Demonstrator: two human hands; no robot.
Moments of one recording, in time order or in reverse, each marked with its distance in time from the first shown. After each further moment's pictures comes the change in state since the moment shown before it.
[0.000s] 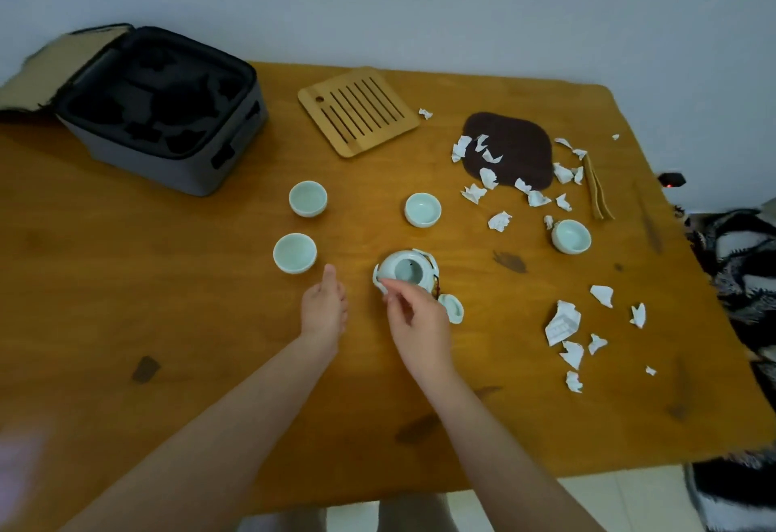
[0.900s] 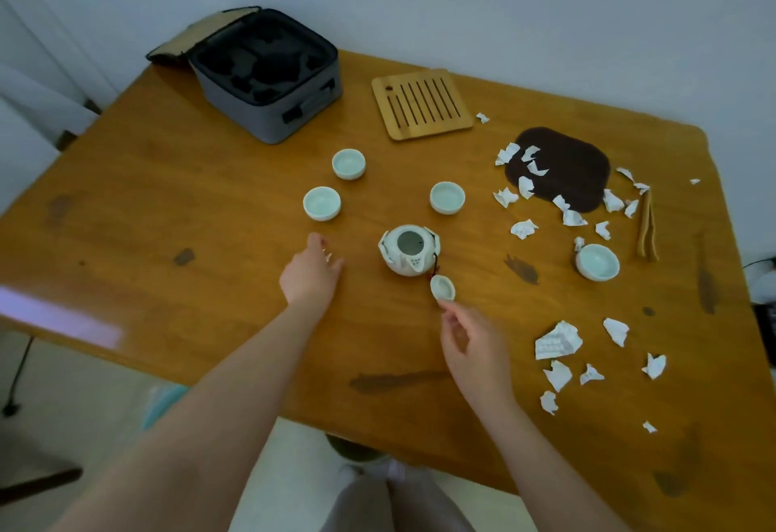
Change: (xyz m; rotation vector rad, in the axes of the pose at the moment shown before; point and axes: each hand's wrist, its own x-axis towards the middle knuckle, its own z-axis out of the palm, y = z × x) left_hand -0.027 -0.035 0.005 0.881 0.557 0.207; right_hand -0.037 0.083 -0.111 -0.190 -0.245 -0.202
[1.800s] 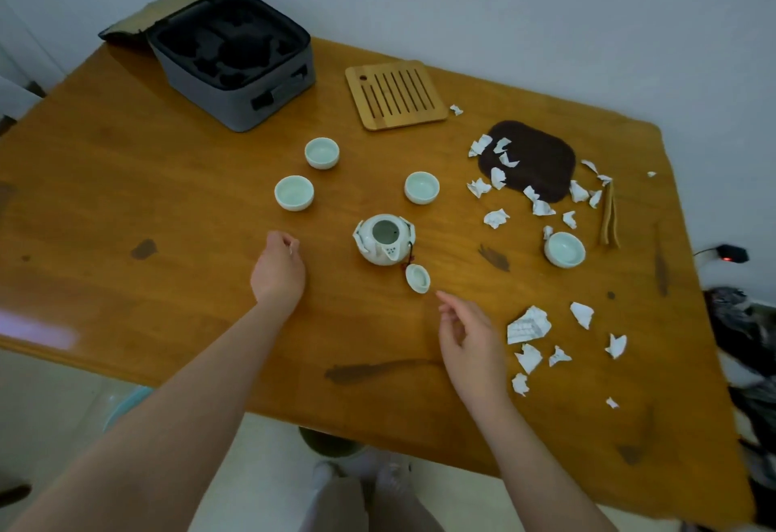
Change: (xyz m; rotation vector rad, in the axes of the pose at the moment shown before) left_hand 0.000 -0.011 0.011 -0.246 0.064 -0.076; right_hand -0.013 0.011 -0.013 0.021 0.082 0.071
